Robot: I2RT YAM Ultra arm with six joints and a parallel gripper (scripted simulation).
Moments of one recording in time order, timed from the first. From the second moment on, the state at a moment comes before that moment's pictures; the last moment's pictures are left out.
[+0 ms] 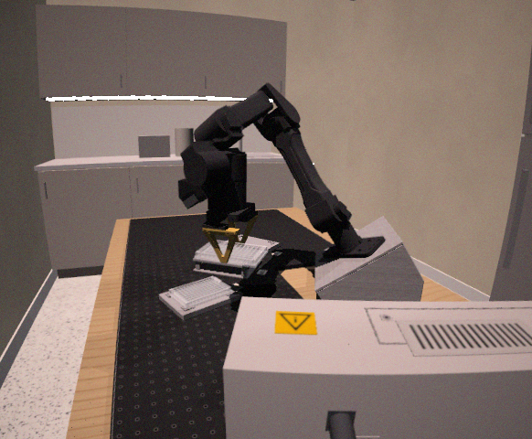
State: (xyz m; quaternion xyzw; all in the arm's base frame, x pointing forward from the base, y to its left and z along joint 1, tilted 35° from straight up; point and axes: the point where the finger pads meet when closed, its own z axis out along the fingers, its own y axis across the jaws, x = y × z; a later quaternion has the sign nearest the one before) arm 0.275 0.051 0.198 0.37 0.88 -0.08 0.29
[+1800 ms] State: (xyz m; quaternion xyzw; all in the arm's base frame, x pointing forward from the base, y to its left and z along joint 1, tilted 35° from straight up) arm 0.233 -0.127 0.233 0.46 0.84 -0.06 0.29
